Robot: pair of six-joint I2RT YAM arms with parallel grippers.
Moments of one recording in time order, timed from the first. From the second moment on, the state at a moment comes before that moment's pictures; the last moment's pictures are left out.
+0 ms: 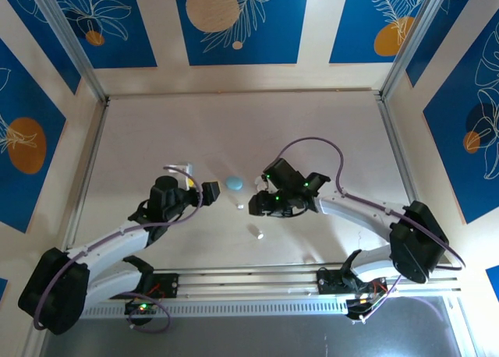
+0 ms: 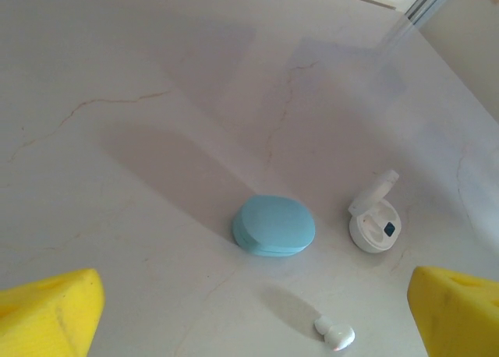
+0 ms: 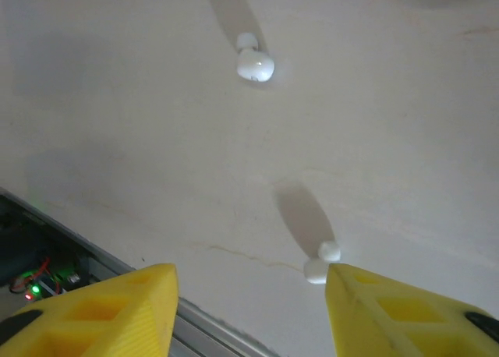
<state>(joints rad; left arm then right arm) -0.50 1.05 0.33 0.29 0.09 -0.46 0.80 1.37 0.89 -0.59 -0.29 0.78</state>
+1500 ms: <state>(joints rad) -0.45 1.16 0.32 0.35 0.25 -0.54 0.91 1.64 0.68 0.15 -0.04 1.65</state>
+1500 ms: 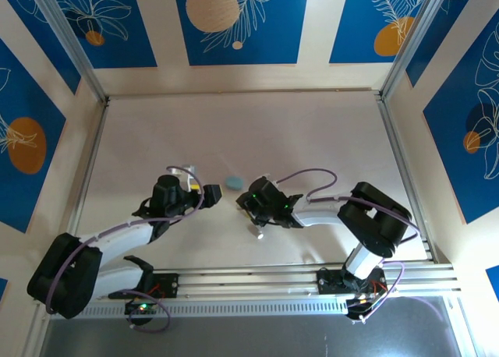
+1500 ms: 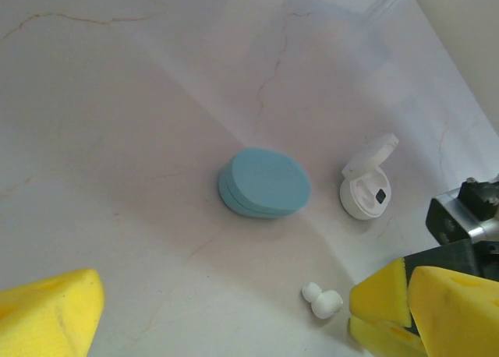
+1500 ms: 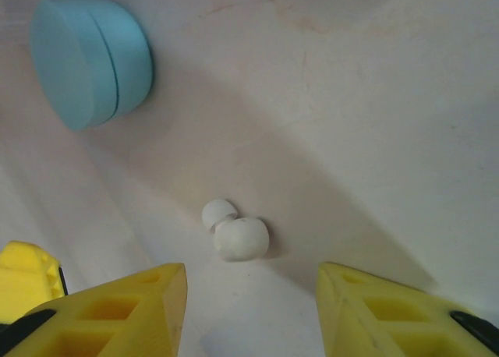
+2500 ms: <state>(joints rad) -0.44 1.12 0.32 0.35 0.28 -0.55 0.86 1.73 0.71 0.29 -0.06 1.67</state>
